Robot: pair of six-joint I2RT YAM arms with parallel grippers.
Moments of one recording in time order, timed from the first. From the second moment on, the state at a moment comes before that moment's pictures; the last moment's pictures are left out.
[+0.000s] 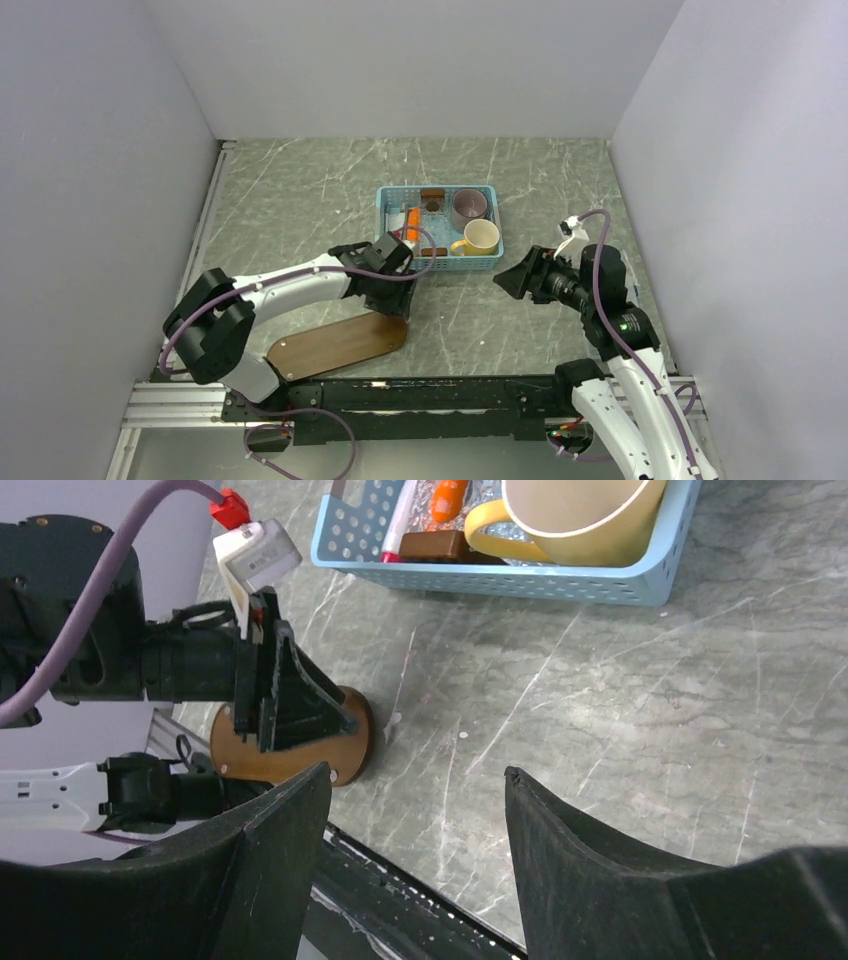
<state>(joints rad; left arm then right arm) -0.81 1.52 0.95 -0.56 0.08 -0.52 0.21 0.57 0.65 -0.57 -0.43 0.53</state>
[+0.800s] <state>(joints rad) -0.98 1.14 0.98 -0.68 -0.10 -0.62 0.63 0.82 0.37 -0.17 -0.40 0.78</state>
